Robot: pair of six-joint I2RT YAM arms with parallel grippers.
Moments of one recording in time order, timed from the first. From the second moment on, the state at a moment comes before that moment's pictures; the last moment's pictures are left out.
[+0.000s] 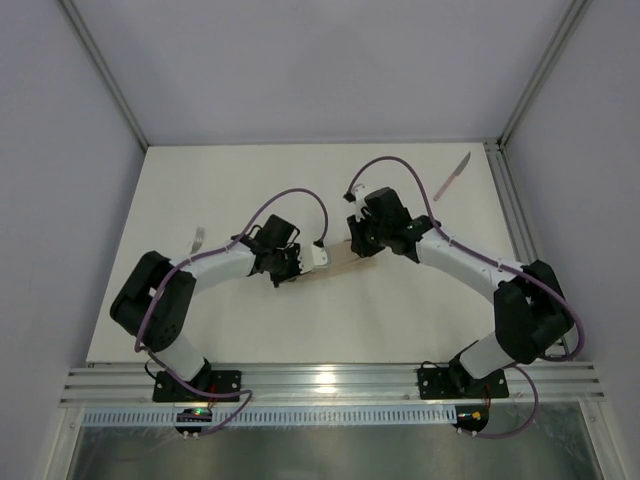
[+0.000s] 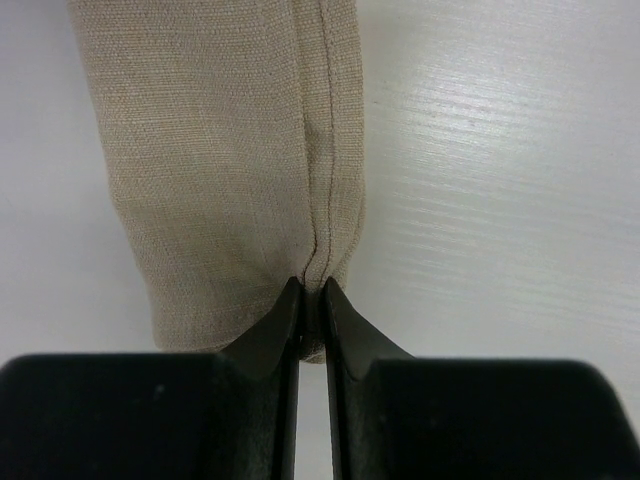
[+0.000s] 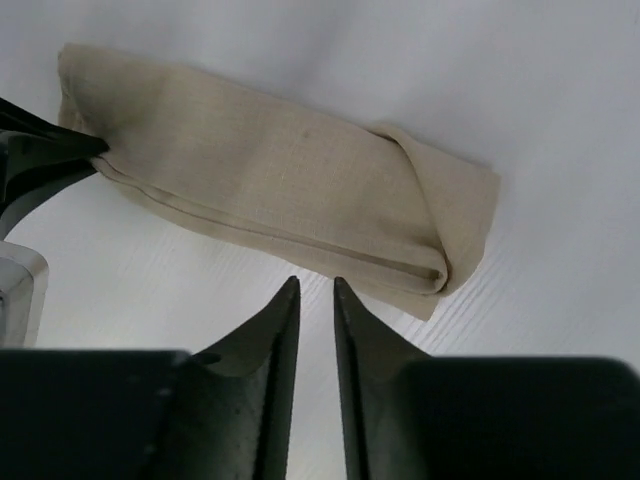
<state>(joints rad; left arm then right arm) -0.60 1.64 0.90 -0.35 0.29 0.74 0.57 1.51 1.03 -0.35 -0.10 0.09</state>
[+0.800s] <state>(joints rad) -0.60 1.63 0.90 -0.36 0.31 0.71 0.54 1.69 0.96 -0.19 -0.07 0.11</state>
